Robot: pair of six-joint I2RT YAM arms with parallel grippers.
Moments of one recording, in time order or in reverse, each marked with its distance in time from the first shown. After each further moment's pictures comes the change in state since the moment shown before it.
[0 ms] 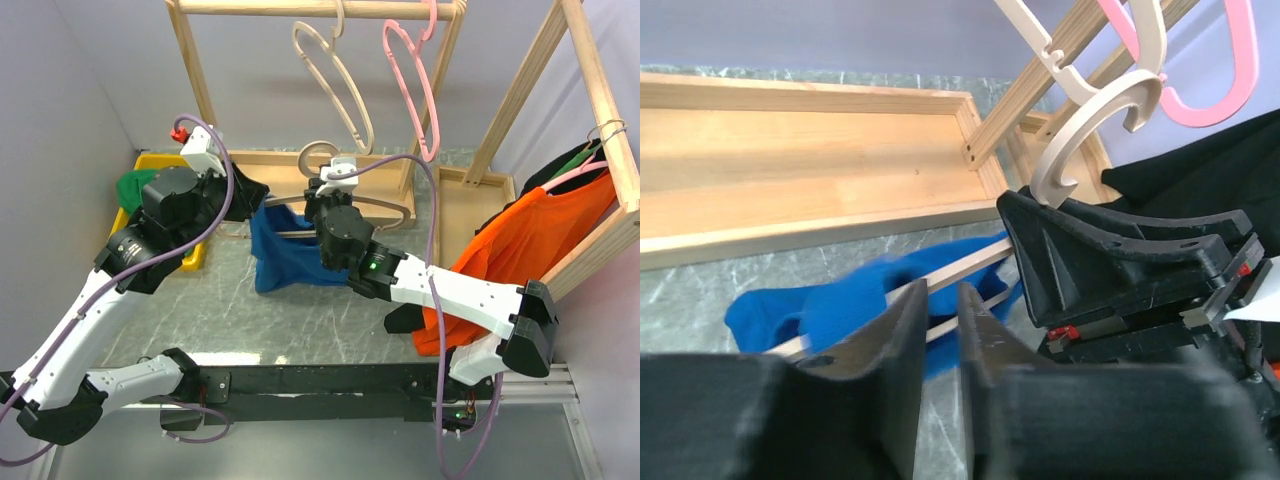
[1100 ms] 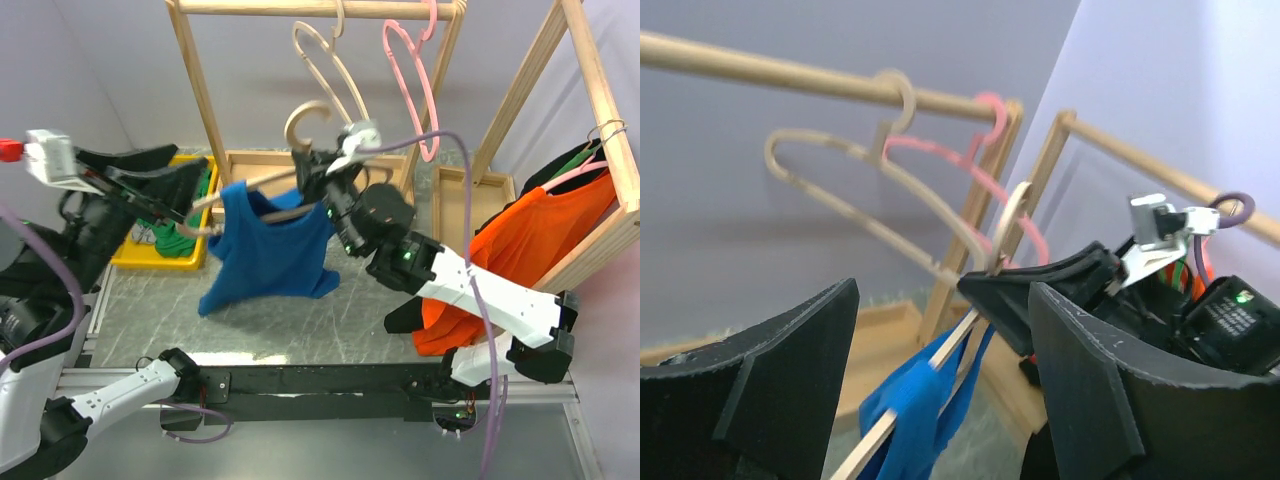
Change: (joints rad) left arm 0.004 -0.196 0.247 0.138 0.036 0.187; right arm 0.040 -0.053 0.340 -0.161 -0.262 -0.008
